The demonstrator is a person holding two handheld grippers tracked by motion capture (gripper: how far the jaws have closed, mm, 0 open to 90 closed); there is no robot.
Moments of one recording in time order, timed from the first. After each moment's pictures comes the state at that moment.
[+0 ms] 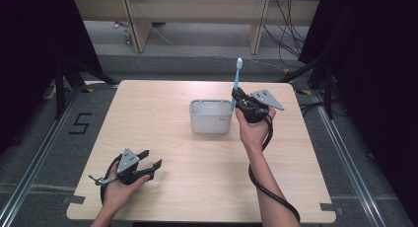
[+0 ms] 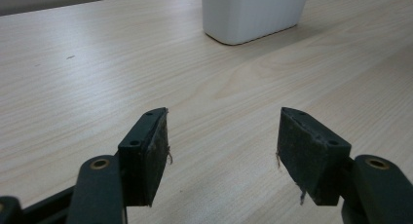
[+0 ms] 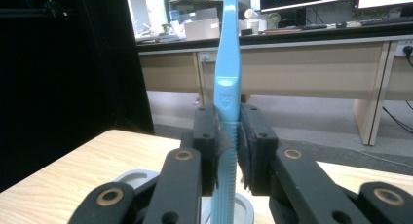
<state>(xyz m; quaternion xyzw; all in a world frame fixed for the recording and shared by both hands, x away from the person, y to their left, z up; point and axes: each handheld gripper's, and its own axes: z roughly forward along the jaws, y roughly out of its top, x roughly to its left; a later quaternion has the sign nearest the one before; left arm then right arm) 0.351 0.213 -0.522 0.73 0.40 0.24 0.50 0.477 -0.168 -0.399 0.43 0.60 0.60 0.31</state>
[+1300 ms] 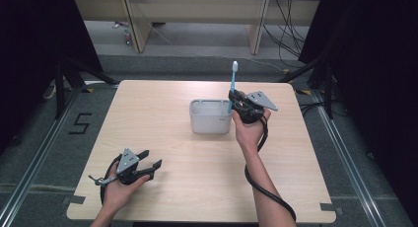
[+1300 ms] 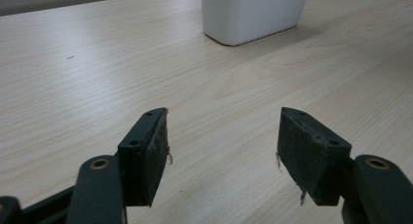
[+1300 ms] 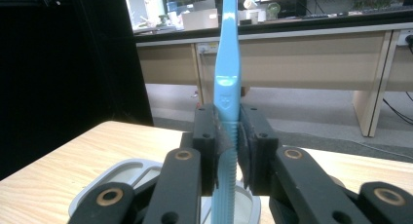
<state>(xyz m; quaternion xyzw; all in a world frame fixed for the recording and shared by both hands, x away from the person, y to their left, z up) 0.351 0.213 -0.522 0.73 0.40 0.24 0.50 0.485 -0.161 -0.414 0.44 0.61 0.58 0.31</state>
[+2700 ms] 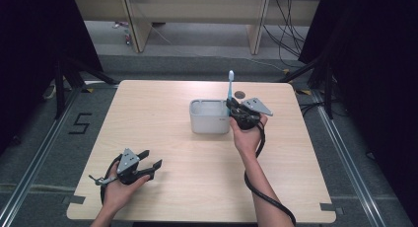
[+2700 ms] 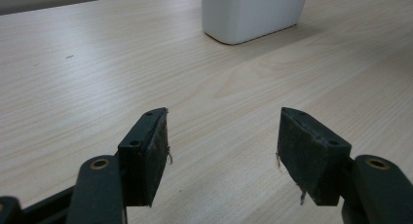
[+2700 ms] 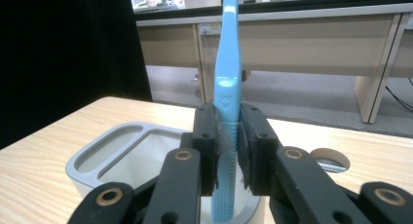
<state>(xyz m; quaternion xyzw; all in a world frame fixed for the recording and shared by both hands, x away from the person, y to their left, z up) 0.352 0.212 -0.523 0.73 0.39 0.24 0.50 0.481 -0.156 -0.436 0.44 0.63 0.56 0.30</state>
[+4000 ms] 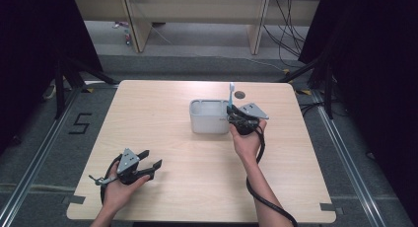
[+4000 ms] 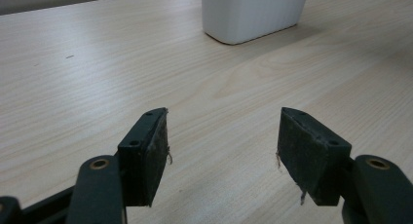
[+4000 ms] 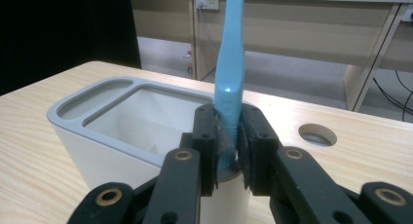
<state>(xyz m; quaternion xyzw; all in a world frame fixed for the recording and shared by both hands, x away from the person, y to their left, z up) 0.352 0.212 -0.522 0.73 0.40 0.24 0.50 0.475 -0.156 -0.452 0.44 0.67 0.52 0.31</state>
